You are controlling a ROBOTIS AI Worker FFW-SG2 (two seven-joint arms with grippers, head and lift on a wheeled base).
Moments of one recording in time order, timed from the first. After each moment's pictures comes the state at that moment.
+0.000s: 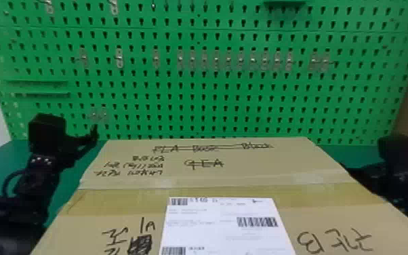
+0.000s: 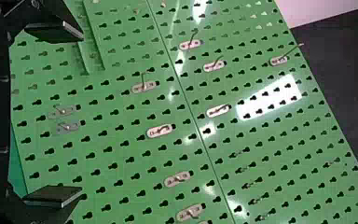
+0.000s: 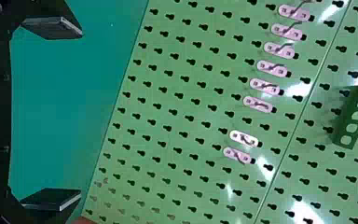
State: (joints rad) left arm -0.35 0.24 0.05 -1.59 -0.15 0.11 0.03; right arm -0.41 -0.42 0.02 -1.43 -0.06 0.31 0.06
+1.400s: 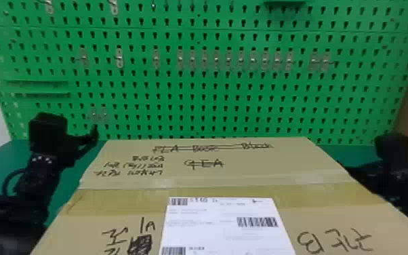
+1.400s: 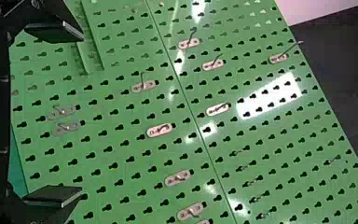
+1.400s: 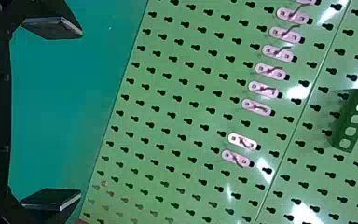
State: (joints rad) left arm -0.35 0.25 0.05 -1.60 -0.16 0.12 0.03; right arm -0.42 -0.42 0.03 -1.43 -0.05 0.32 0.06
